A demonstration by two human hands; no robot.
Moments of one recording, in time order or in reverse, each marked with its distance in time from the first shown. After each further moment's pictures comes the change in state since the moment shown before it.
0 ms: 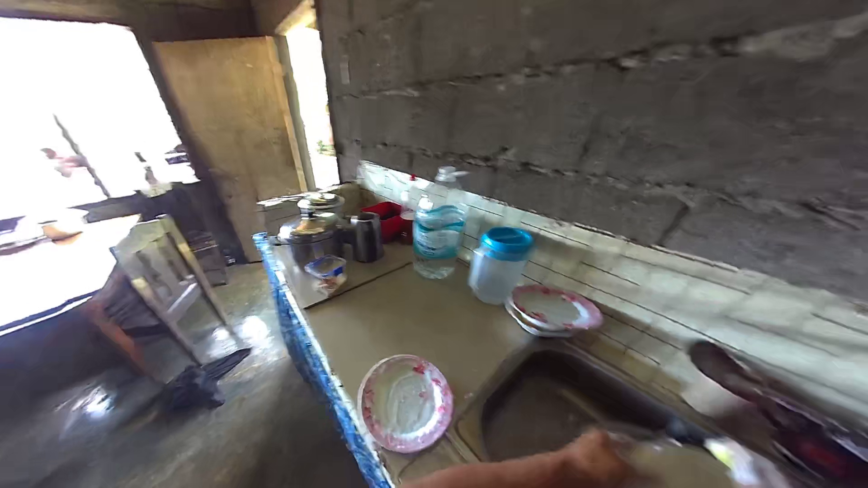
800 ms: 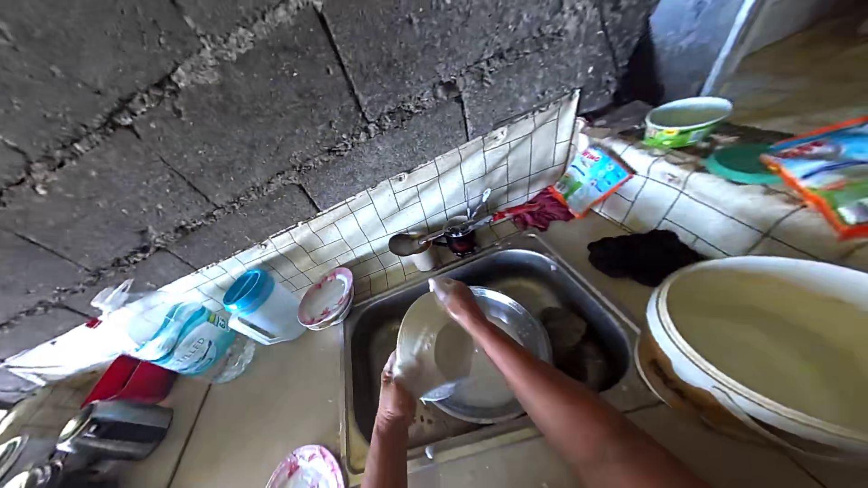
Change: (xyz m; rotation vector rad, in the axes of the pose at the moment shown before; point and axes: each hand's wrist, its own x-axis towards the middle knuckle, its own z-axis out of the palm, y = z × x) left_hand -0.006 -0.009 -0.004 -0.269 0.003 0.045; right_hand 0.029 0.034 -0.021 0.232 0.113 0.610
